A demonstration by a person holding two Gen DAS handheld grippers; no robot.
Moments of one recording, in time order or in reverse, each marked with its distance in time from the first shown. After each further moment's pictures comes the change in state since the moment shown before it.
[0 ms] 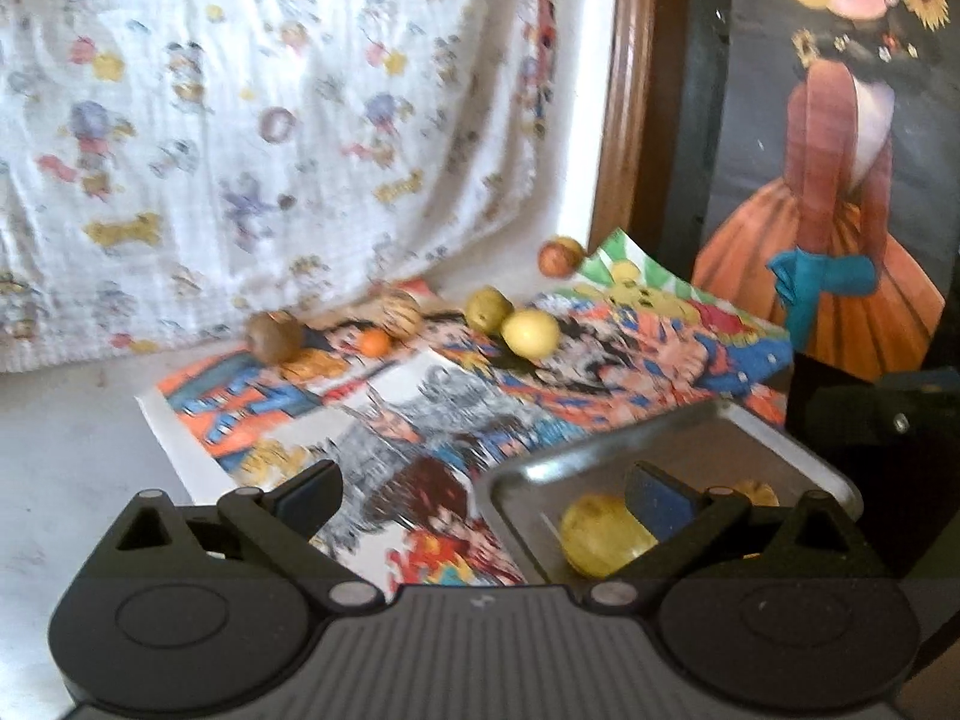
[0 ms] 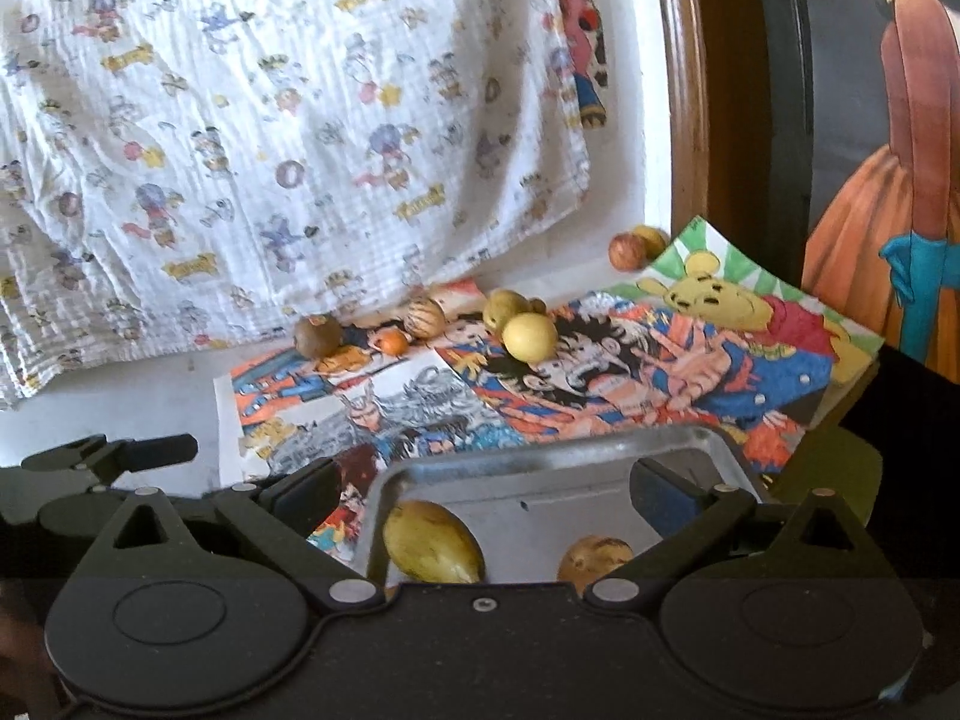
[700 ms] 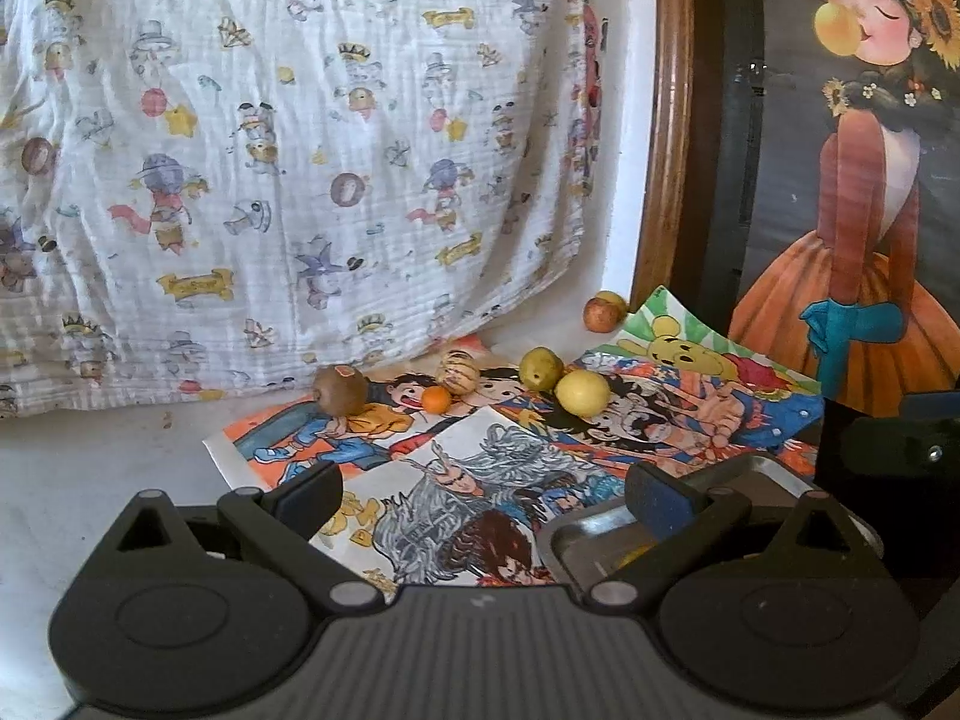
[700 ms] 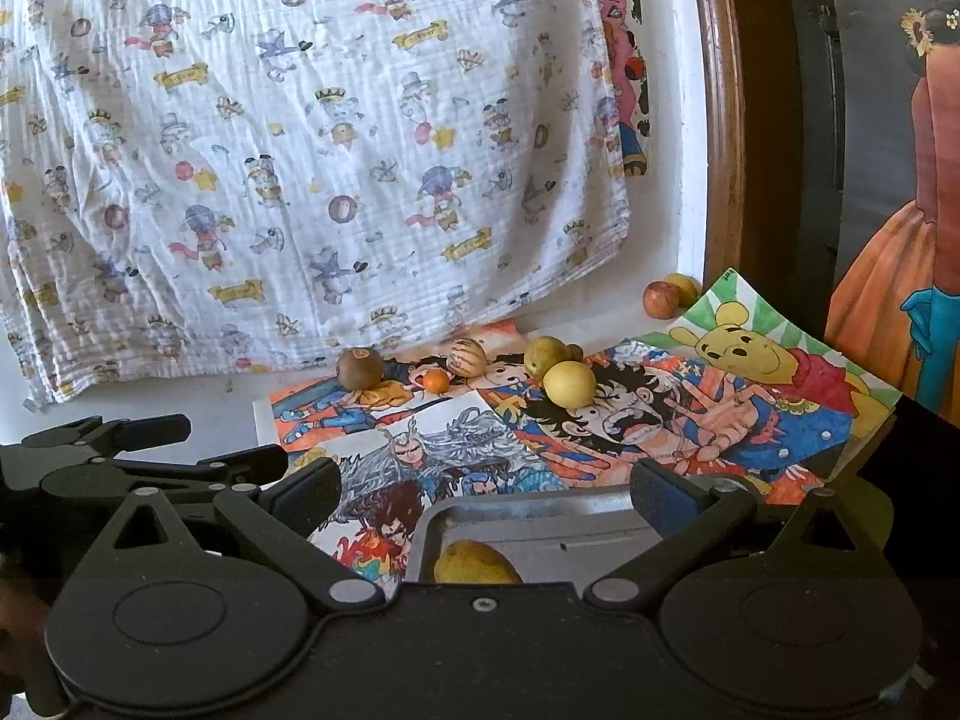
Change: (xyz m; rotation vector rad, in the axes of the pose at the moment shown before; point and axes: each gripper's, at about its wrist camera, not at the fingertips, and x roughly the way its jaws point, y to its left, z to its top) left arm -0.027 0.025 0.017 -0.020 -0.078 0.068; right arm -0.016 0.024 0.018 -0.048 -0.055 0.040
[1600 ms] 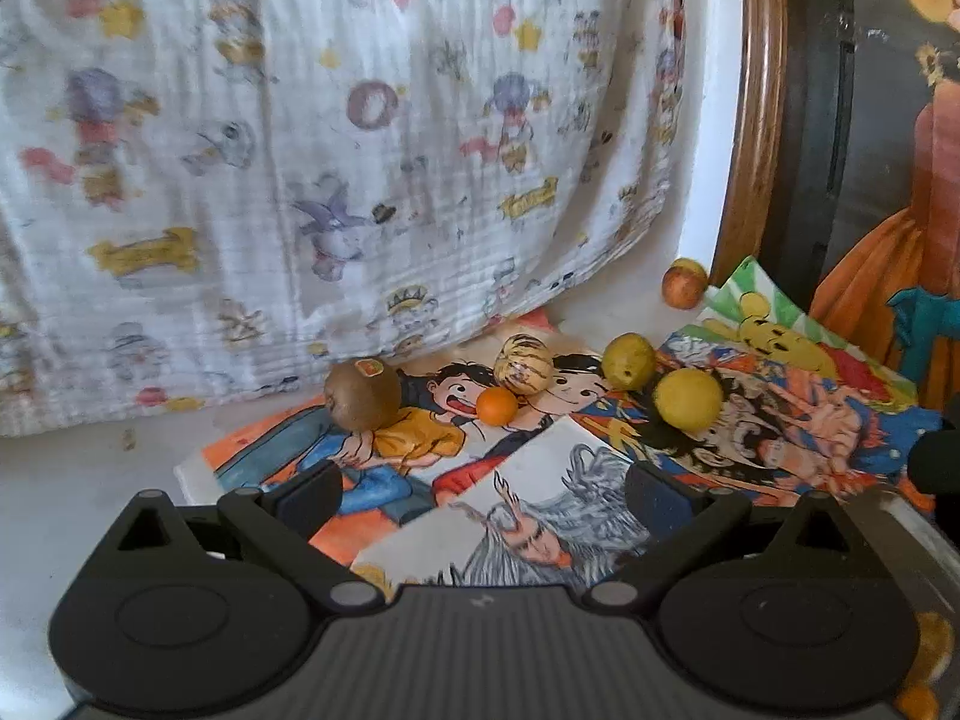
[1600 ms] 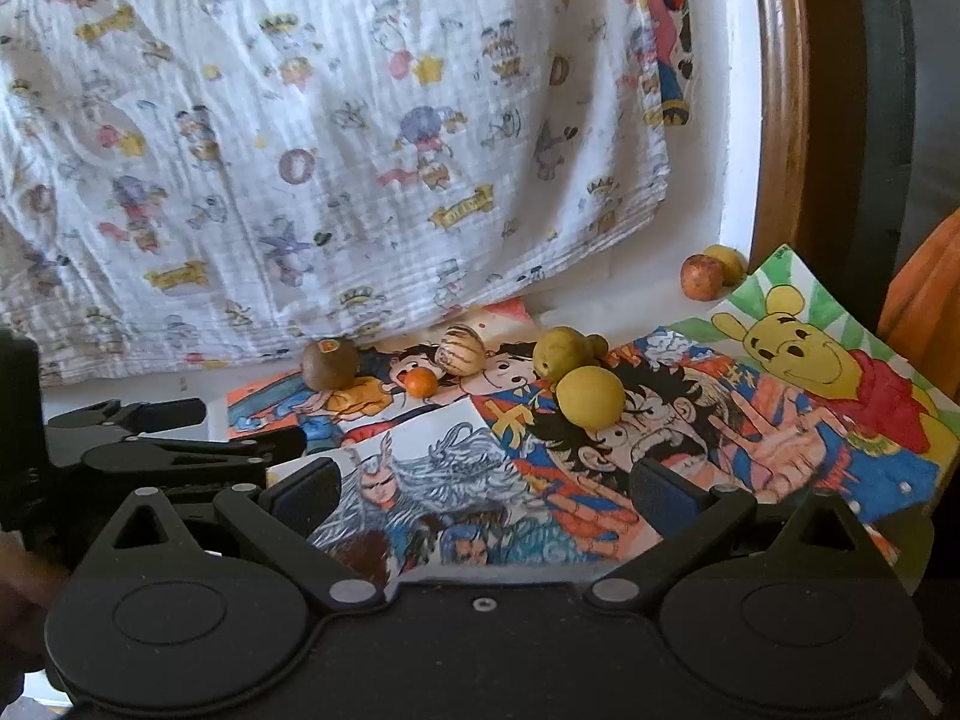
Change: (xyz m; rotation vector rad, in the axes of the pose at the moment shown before) left arm 0.151 0.037 0.032 -0.019 0.106 0.064; right arm 0.139 -0.017 0.048 -0.018 0.116 0.035
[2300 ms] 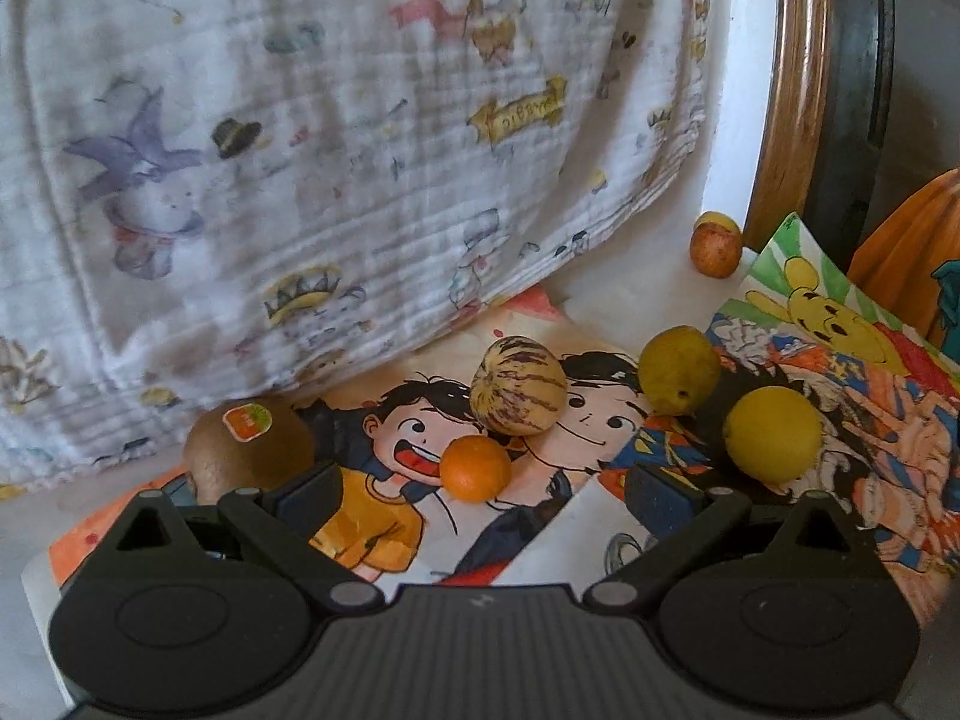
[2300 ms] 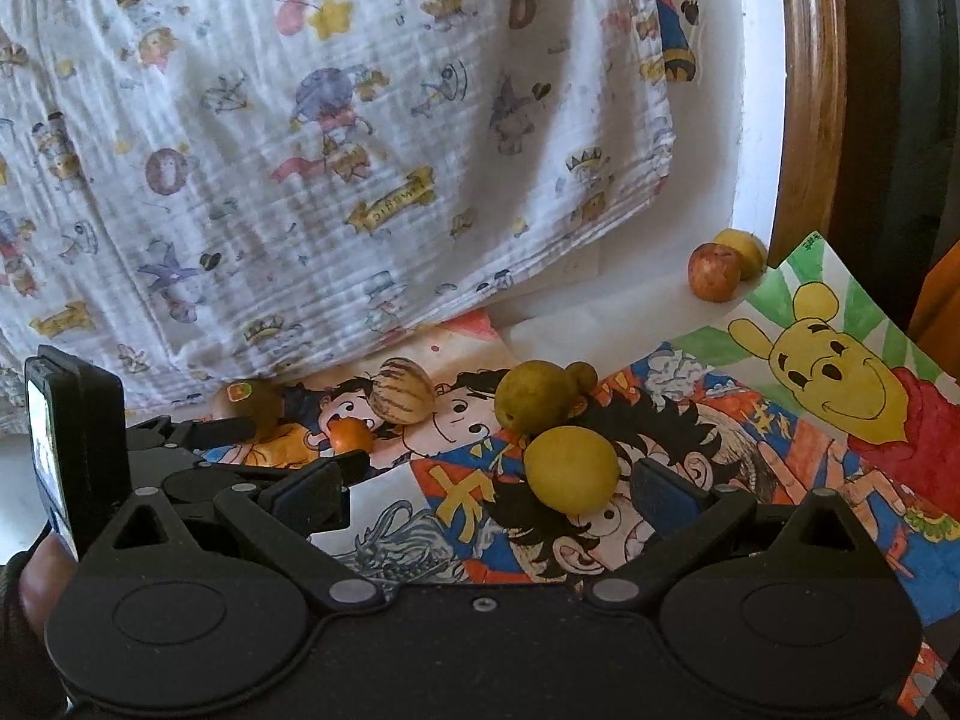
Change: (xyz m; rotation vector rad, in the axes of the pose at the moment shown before) left arm 0.153 -0.010 0.030 0.031 0.094 -0.028; right arm 0.117 -0.039 0.056 0.036 0.068 -0.013
